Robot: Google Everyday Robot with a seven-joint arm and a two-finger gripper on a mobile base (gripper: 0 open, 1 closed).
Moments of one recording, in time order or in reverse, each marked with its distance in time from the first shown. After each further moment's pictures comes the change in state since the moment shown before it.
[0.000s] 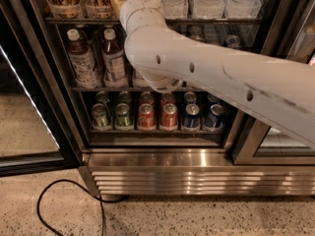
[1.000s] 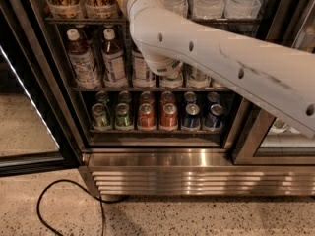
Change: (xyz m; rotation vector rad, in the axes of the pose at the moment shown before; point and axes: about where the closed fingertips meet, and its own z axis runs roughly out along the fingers) arm 0.004 -0.009 0.040 -0.012 0.028 -0.013
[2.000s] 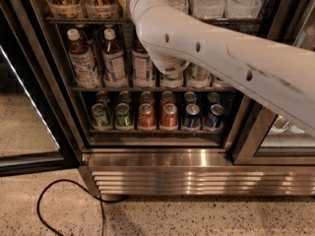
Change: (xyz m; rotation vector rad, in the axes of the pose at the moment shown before) arm -0.009 0.003 -0.006 -0.043 -0.014 -0.066
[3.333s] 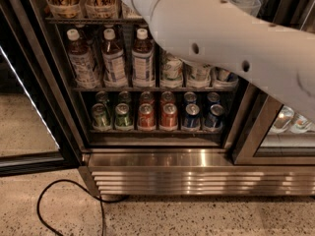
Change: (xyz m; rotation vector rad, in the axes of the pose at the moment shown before) arm -0.106 0.033 -0.094 -0.200 -0.153 -0.139
